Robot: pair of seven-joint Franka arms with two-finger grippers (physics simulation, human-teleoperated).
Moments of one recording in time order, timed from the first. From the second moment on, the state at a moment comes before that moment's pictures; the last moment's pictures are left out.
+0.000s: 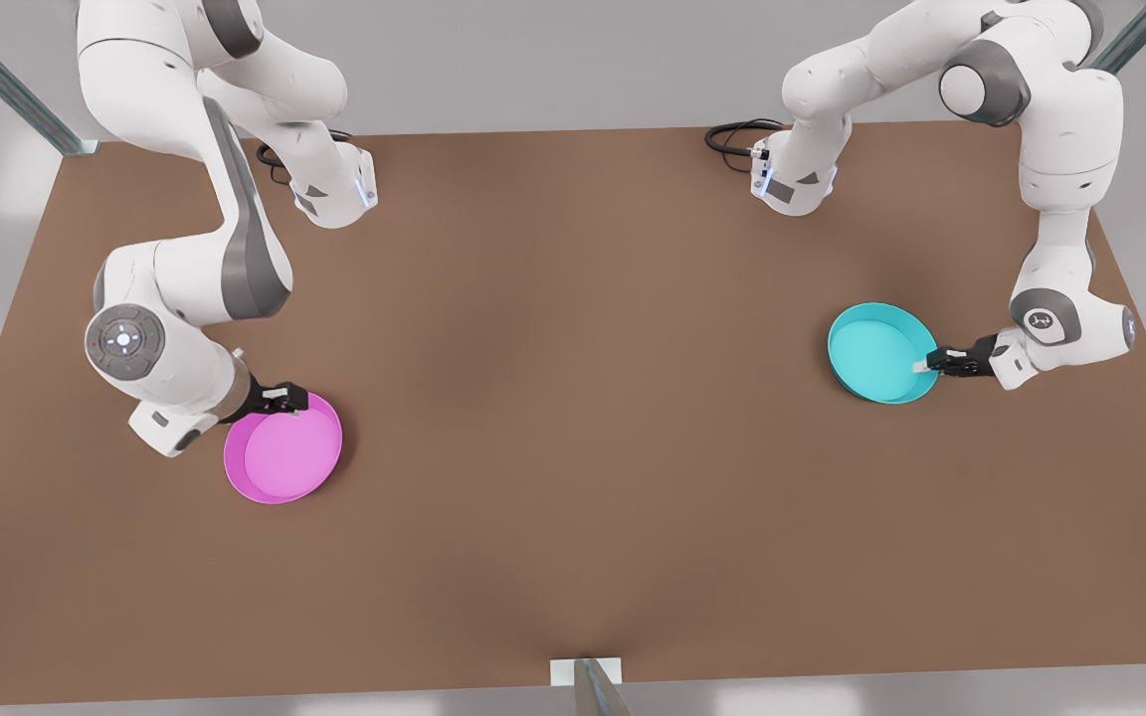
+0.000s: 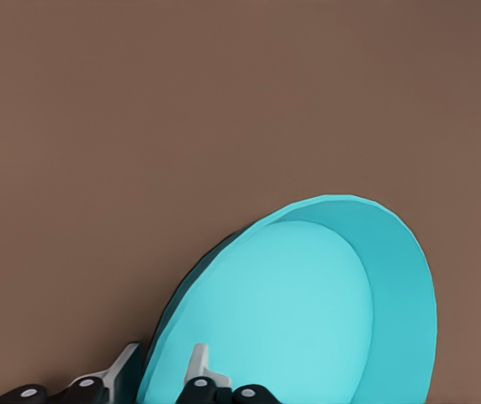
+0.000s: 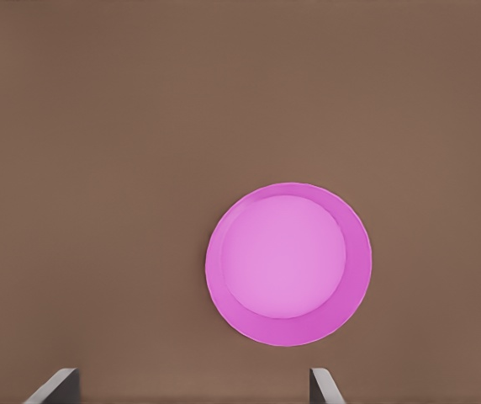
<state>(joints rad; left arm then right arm) 0.39 0.55 0.14 -2.02 -0.50 2.08 1.00 0.00 0.31 0.19 -1.49 -0.11 1.68 0.09</state>
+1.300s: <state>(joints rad) 0.38 0.55 0.14 -2.01 -0.45 2.09 0.98 0.00 0.32 0.19 -1.47 -0.11 1.65 0.08</state>
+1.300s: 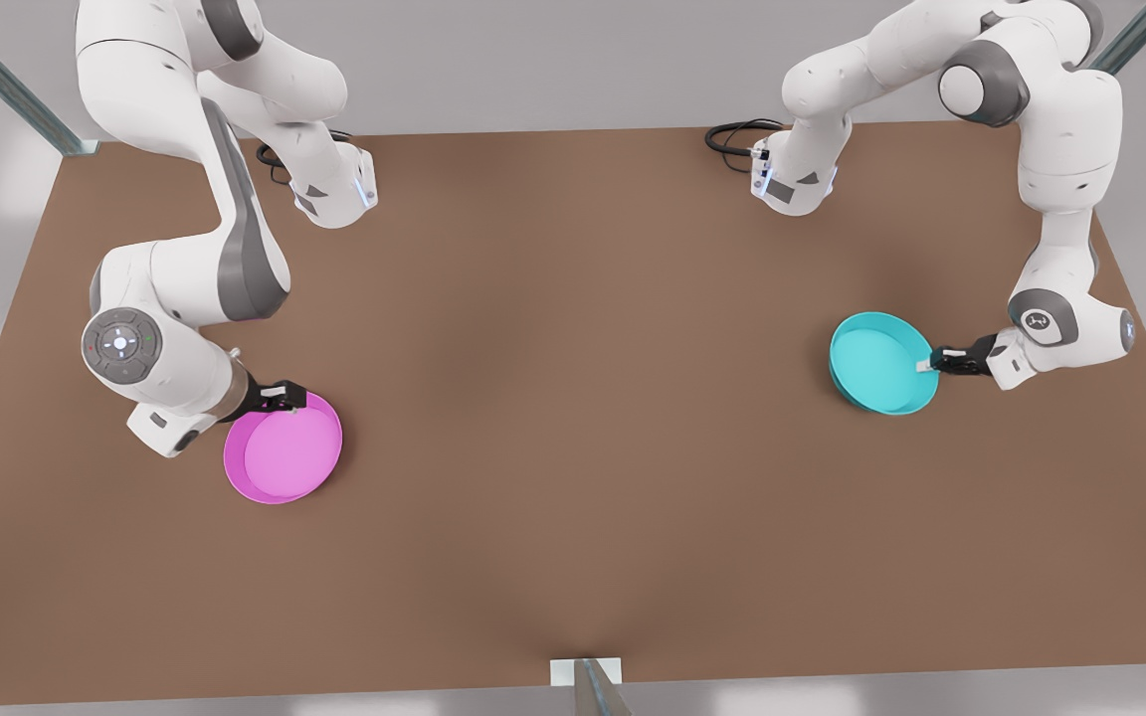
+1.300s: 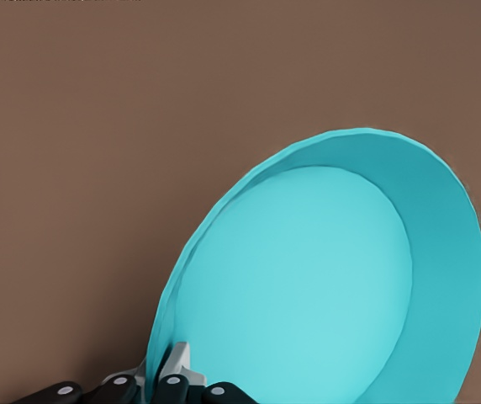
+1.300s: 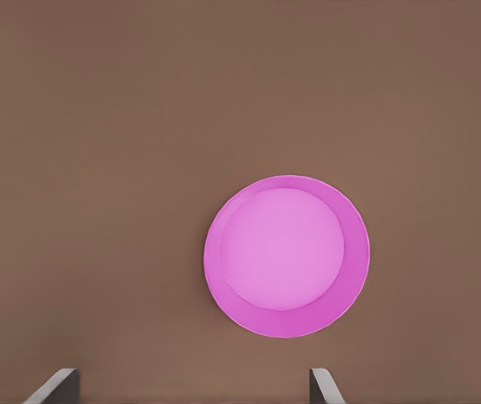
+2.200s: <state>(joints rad) -0.08 0.53 0.13 -1.59 0.22 1.71 0.53 0.02 0.33 0.19 -1.47 -0.14 1.60 0.08</state>
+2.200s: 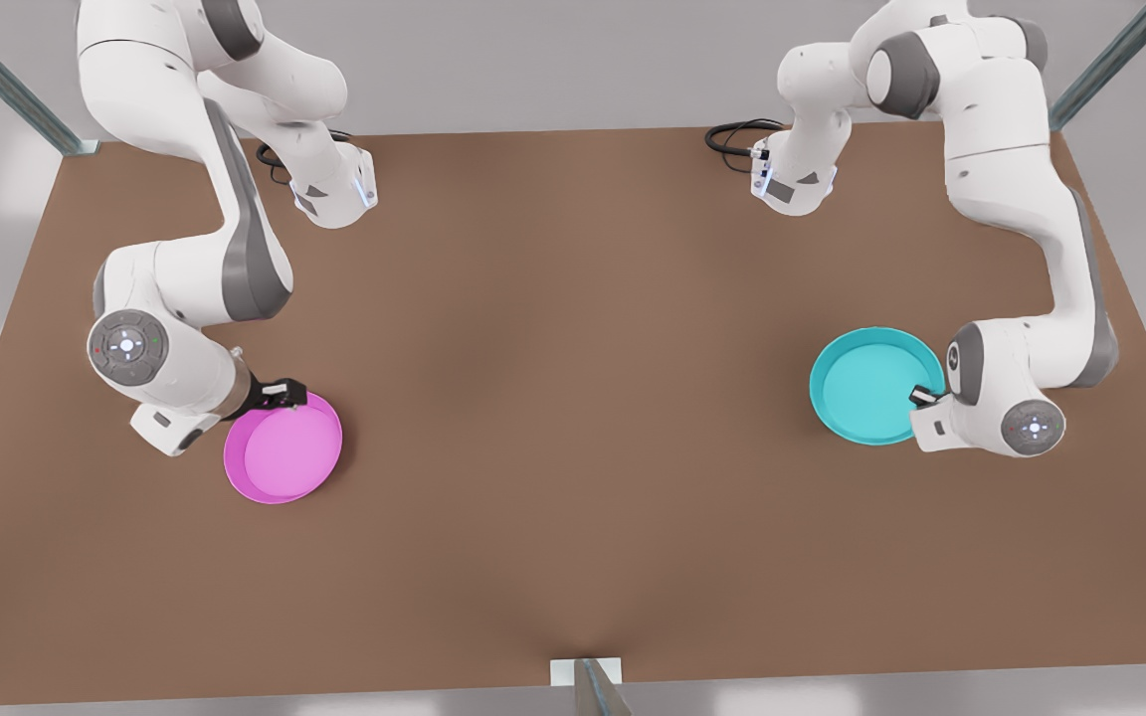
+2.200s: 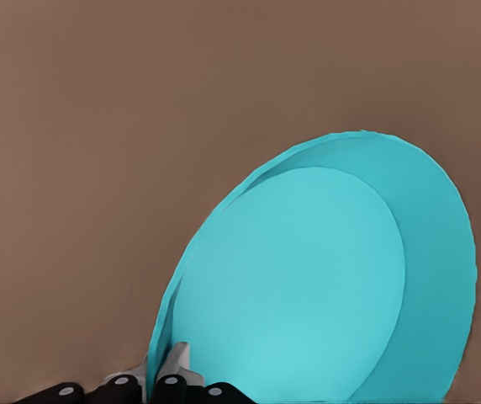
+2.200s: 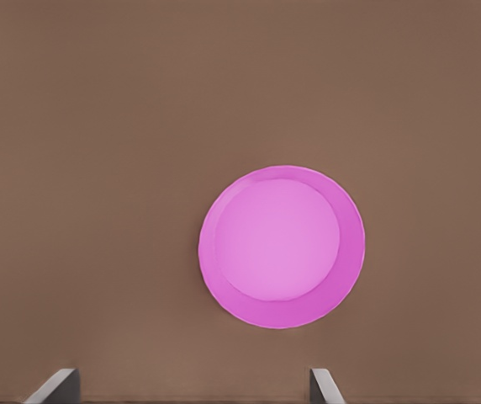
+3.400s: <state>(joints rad) -0.98 0.79 0.12 -1.47 0.96 1.01 -1.03 -0.42 0.66 0.19 -1.69 0.11 2.01 -0.36</state>
